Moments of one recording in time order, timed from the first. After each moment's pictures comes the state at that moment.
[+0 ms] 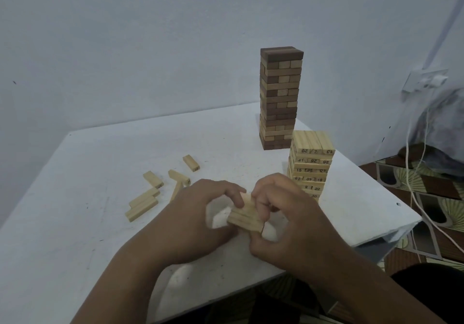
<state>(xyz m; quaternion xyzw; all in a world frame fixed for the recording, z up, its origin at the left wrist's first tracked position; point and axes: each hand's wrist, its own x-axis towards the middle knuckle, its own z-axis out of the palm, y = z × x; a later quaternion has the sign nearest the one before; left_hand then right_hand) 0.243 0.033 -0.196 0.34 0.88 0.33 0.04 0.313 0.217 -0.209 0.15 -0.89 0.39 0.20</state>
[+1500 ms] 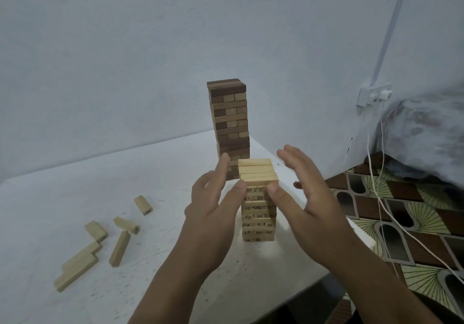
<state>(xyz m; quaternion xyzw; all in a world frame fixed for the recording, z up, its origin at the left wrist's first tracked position) 0.237 0.157 -0.179 0.22 0.82 0.53 0.04 0.296 0.310 -0.192 -0.04 -0.85 0.44 0.29</state>
